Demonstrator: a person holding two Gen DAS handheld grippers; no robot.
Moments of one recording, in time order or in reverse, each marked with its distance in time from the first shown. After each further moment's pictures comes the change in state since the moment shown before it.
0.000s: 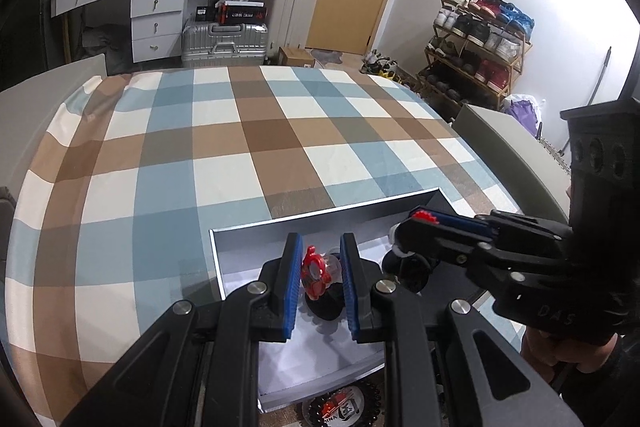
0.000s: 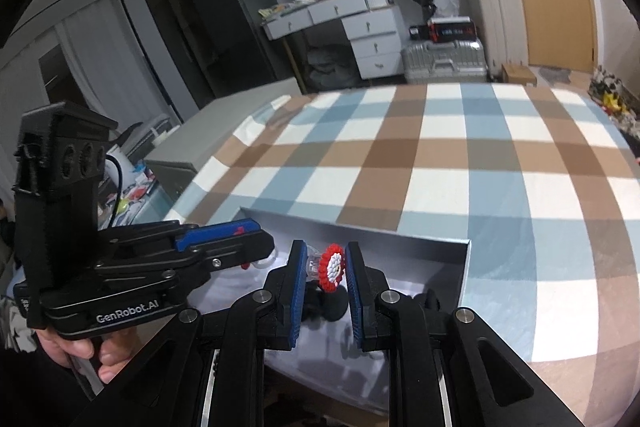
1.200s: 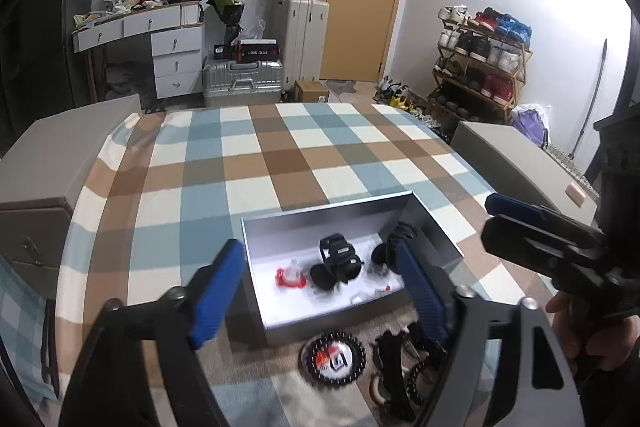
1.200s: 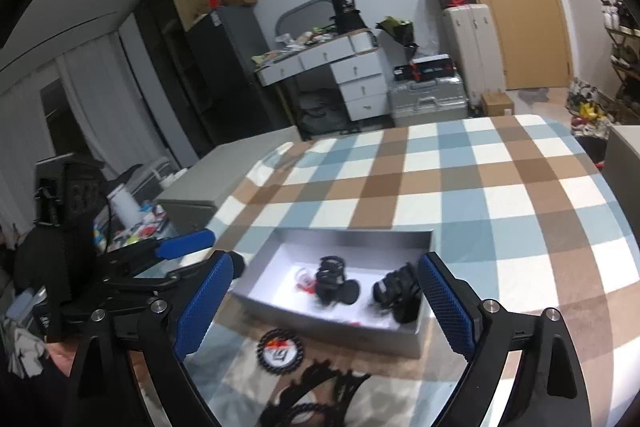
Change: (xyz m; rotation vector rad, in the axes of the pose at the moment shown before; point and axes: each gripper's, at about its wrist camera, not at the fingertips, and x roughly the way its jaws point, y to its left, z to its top) left arm -0.052 -0.018 -0.016 0.046 -0.114 0.097; right arm -0.084 0.022 -0.020 0.039 -0.188 -0.024
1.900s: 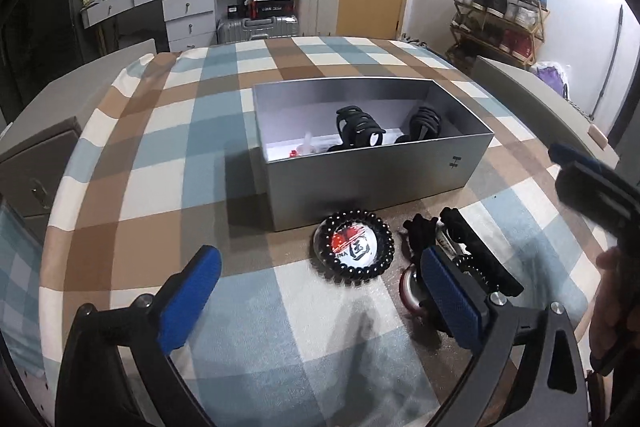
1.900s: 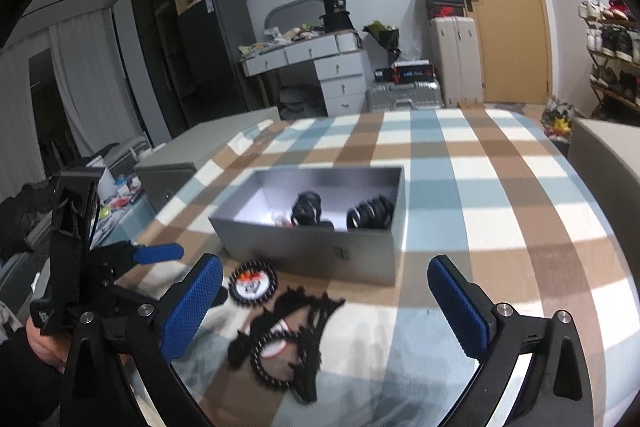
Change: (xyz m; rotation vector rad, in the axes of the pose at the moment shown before) left arm 0.010 -0.005 -0.070 0.020 0.125 0.083; right arm -0.025 0.007 -0.067 -0.070 -0.003 -0.132
